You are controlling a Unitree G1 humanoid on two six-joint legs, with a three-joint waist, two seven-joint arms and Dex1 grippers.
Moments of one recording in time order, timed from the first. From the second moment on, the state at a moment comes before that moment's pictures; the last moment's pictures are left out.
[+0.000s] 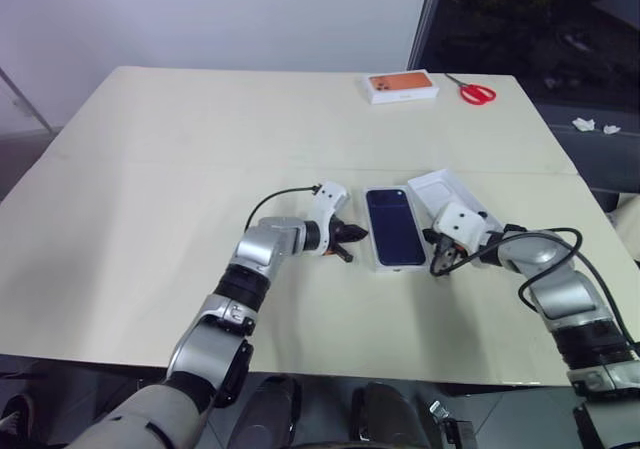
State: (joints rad) left arm -0.75 0.03 -0.17 0.50 -0.18 0.66 -0.78; right arm -0.35 -0.72 0.09 0.13 -0.07 0.21 0.88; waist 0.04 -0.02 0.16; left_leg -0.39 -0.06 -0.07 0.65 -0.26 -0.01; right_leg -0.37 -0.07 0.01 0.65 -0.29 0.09
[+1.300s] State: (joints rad) left arm -0.56 0.22 -0.13 0.23 -0.23 0.58 -0.76; right arm -0.54 -0.77 0.03 0.21 0.06 0.50 0.97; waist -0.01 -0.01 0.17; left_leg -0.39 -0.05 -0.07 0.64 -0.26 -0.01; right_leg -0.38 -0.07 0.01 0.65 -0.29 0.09
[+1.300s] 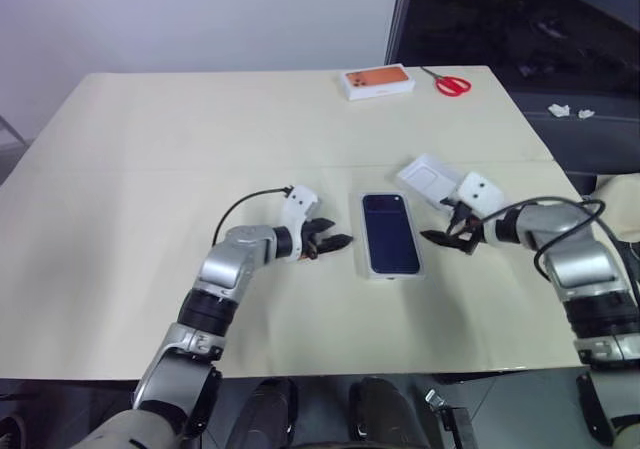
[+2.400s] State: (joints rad) left arm -0.43 0.37 0.01 0.07 -0.30 0.47 -0.73; right arm -0.83 -0.84 0.27 0.52 -0.05 0.69 1.08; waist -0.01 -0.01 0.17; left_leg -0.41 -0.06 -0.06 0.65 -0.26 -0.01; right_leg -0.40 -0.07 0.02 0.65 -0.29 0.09
